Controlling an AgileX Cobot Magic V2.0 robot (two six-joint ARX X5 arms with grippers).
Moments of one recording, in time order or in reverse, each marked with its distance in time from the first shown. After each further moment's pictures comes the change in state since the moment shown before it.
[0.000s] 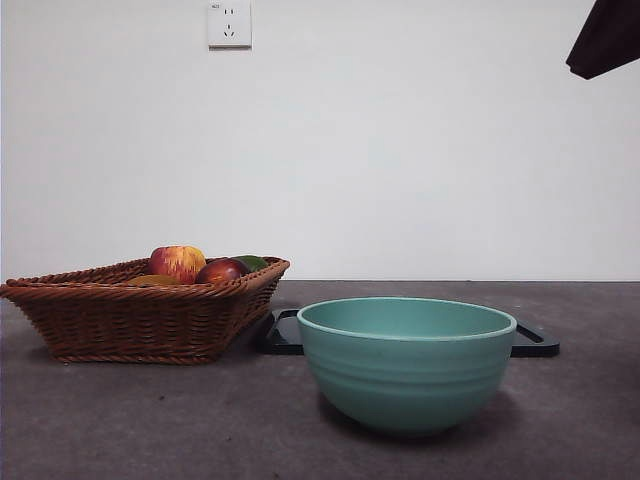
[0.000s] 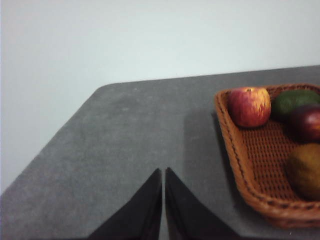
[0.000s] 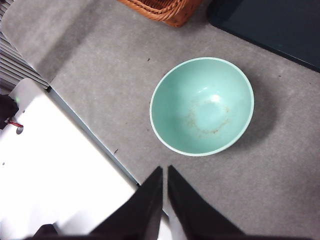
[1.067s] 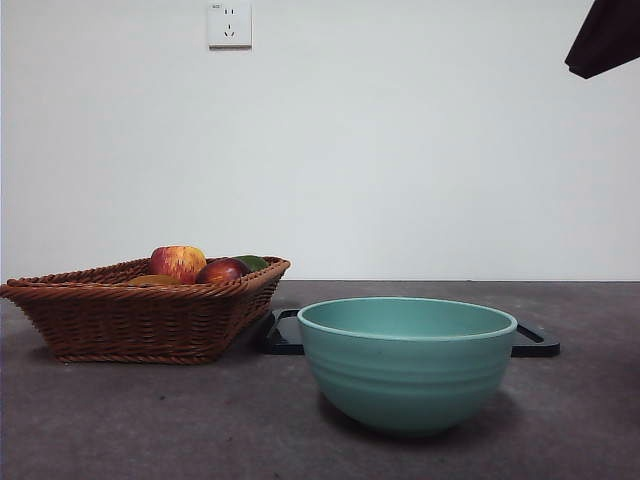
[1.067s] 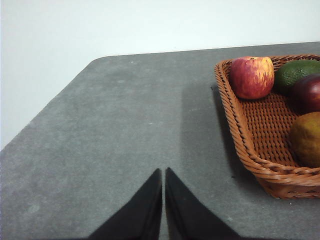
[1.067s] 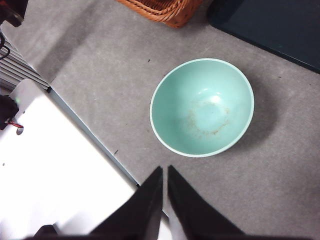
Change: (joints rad) left arm 0.000 -0.020 -0.063 -0.031 -0.002 -0.028; right arm 0.000 0.000 0.000 0.003 0.000 0.000
